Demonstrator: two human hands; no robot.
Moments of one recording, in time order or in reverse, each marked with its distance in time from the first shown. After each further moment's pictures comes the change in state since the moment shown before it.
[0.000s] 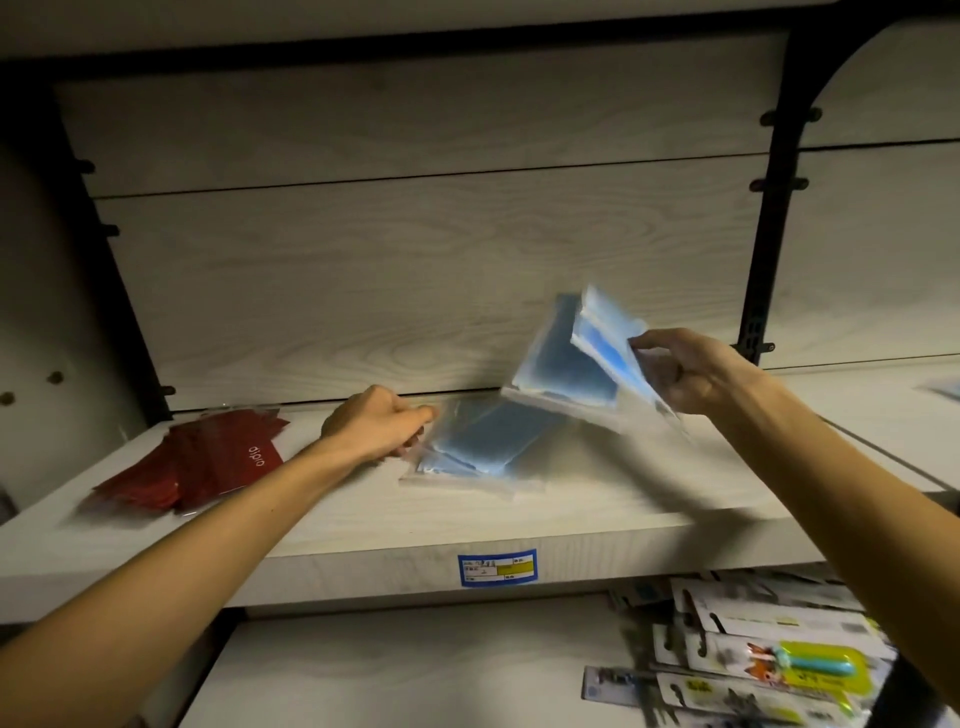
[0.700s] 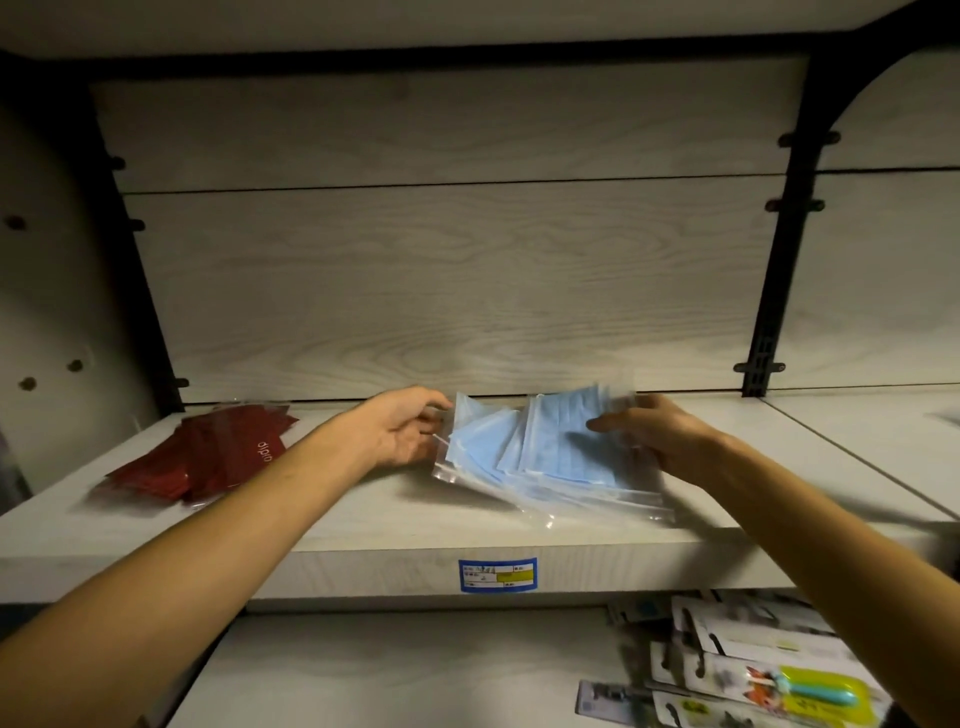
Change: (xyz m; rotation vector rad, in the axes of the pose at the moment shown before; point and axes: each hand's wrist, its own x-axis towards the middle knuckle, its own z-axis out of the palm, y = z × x) left_hand -0.005 0.041 -0.002 -0.978 -0.353 -0.418; right_hand -0.007 0.056 0.005 -0.590 -0.134 -0.311
